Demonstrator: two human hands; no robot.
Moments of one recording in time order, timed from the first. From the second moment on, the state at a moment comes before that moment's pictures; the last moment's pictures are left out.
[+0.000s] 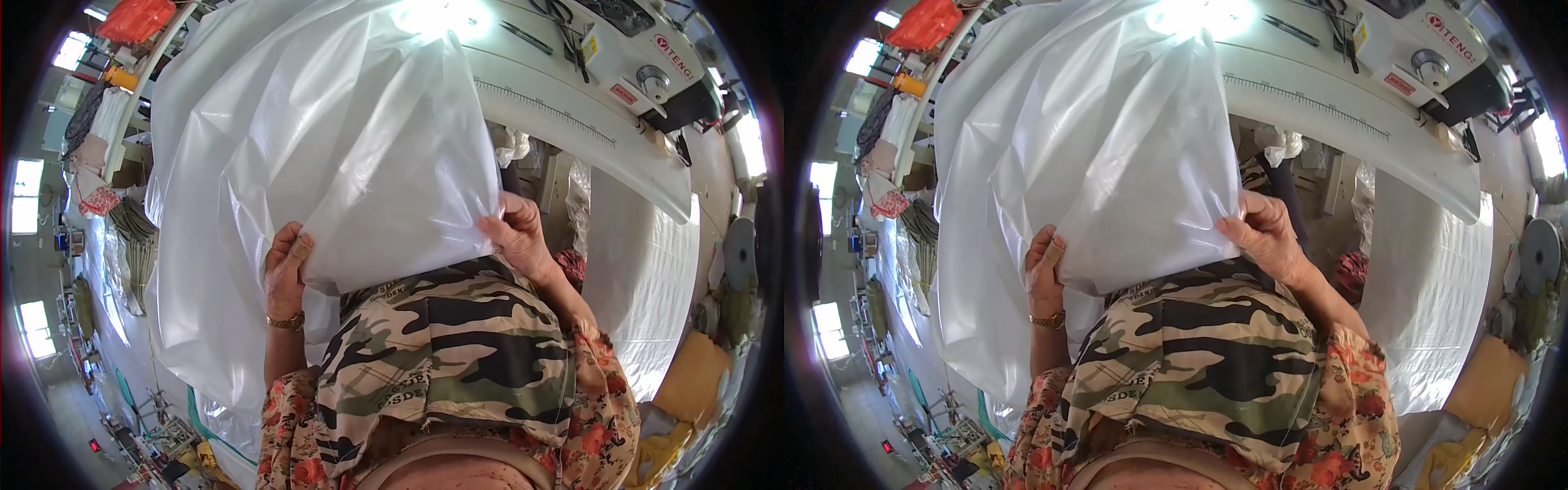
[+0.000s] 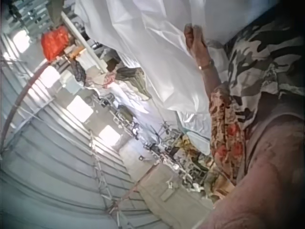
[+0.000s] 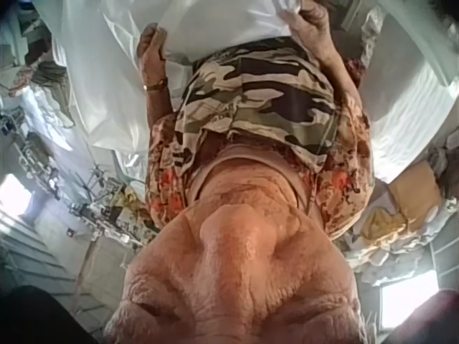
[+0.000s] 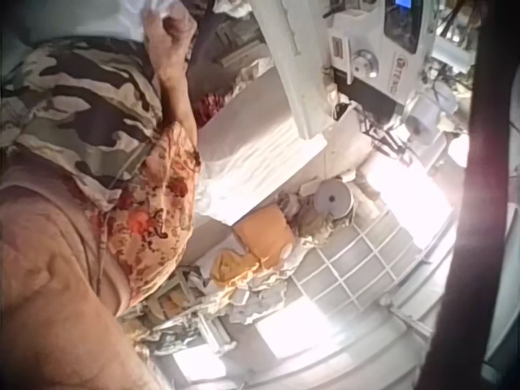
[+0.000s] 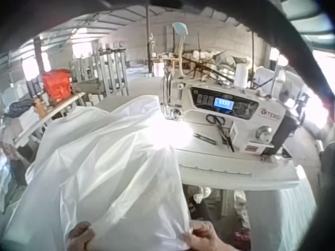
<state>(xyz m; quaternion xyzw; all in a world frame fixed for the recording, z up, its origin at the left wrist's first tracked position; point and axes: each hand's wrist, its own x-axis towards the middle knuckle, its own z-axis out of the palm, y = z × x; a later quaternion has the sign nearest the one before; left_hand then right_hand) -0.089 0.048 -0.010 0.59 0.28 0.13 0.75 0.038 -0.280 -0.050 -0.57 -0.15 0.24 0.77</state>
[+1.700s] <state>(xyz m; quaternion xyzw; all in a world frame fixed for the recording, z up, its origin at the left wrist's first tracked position) 0.036 -0.033 0.005 0.85 -0.01 0.13 0.51 0.072 -0.200 -0.011 -0.79 -0.22 -0.08 0.57</state>
